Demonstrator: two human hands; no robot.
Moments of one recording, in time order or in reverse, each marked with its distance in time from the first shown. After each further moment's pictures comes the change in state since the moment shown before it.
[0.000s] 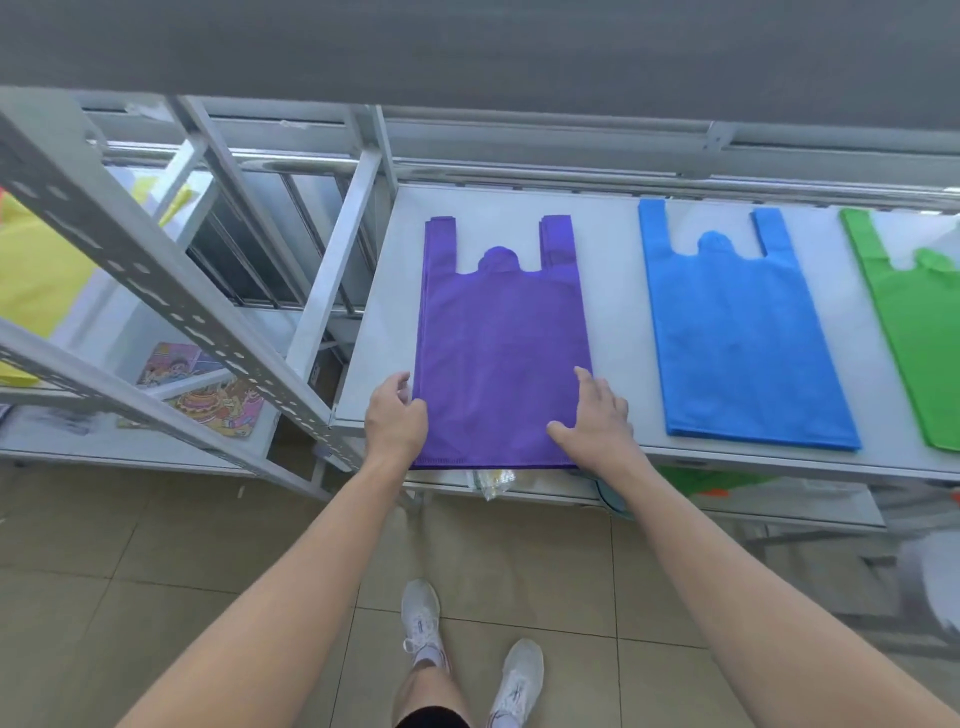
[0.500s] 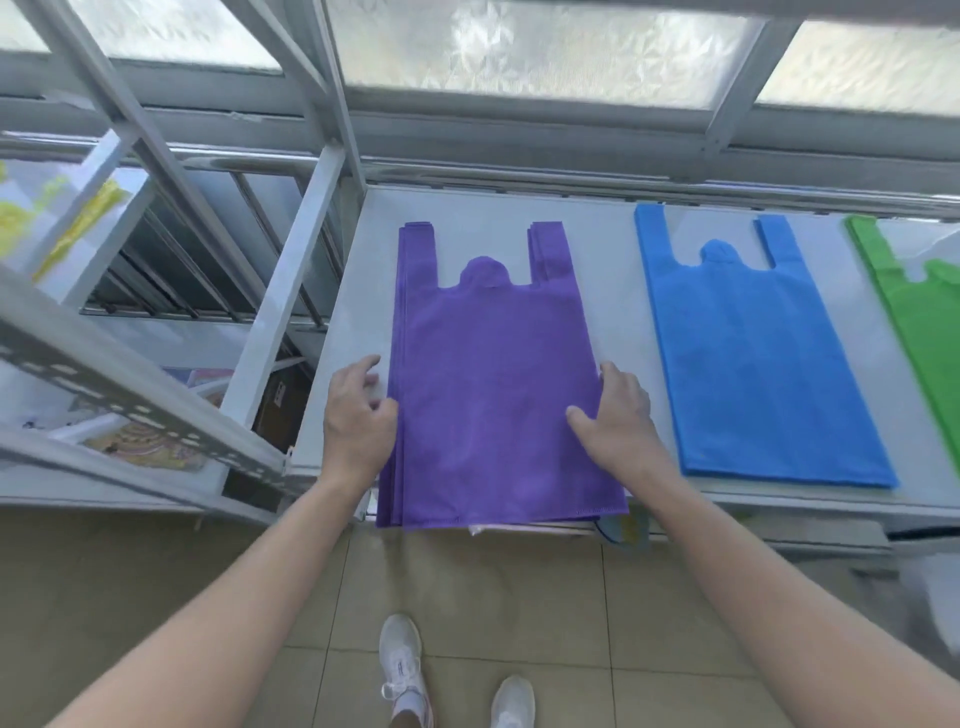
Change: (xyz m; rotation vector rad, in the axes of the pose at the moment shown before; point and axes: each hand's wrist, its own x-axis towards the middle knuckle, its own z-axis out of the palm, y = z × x) left_hand 0.069 -0.009 0.008 0.051 0.051 0.269; right_hand 0.054 0.005 -0.015 0.076 0.209 0.003
